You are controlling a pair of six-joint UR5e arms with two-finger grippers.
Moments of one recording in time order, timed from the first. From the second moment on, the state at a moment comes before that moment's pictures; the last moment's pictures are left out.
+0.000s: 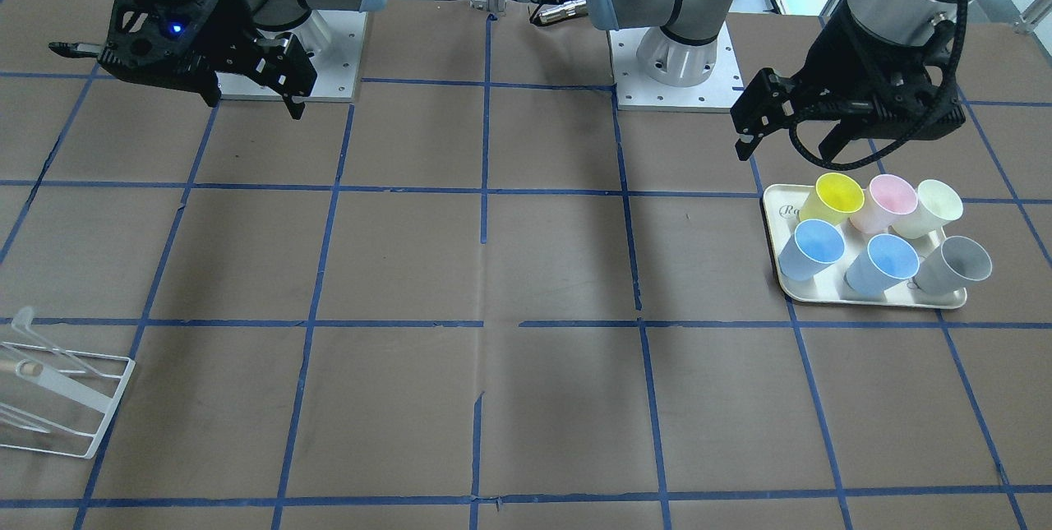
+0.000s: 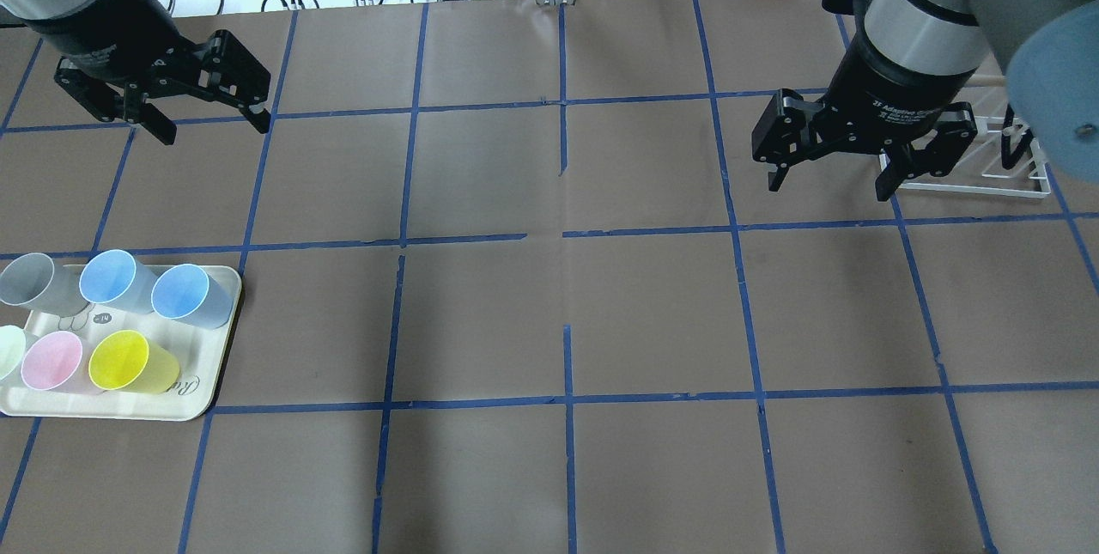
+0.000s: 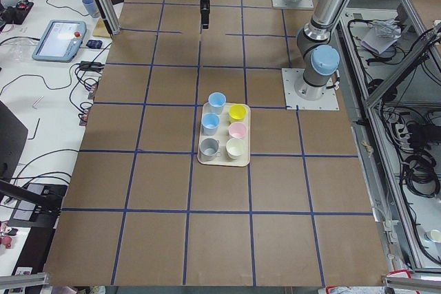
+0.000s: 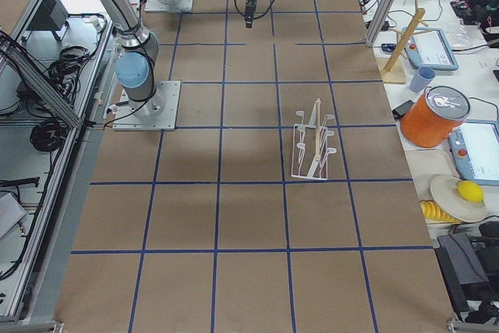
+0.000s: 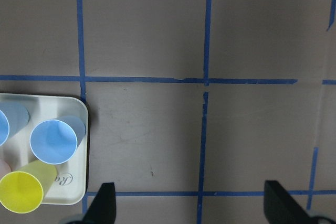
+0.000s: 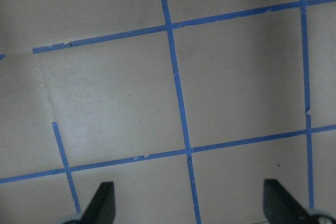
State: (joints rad) left arm -1.43 -1.57 -1.48 -1.66 1.52 0.08; right arm 1.57 -1.68 1.67 -1.51 -1.56 0.15
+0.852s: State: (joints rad) left arm -1.48 -1.56 -1.45 -1.71 1.54 0.07; right arm 1.57 -1.68 1.66 -1.54 -1.55 0.15
